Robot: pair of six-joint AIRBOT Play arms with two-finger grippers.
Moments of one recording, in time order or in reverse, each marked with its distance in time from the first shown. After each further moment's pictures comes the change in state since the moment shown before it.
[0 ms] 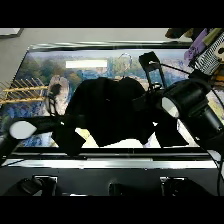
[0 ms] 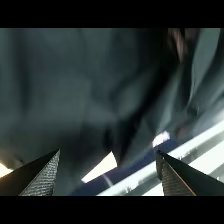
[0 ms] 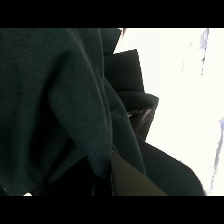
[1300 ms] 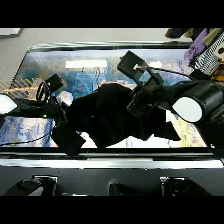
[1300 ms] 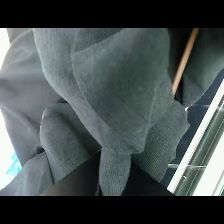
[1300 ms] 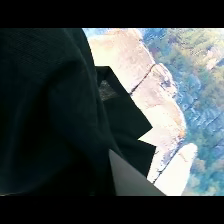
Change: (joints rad) left arm 0.228 -0.138 0.221 -0.066 -0.378 0.935; right arm -0.002 0.069 0.000 0.321 -0.189 -0.636
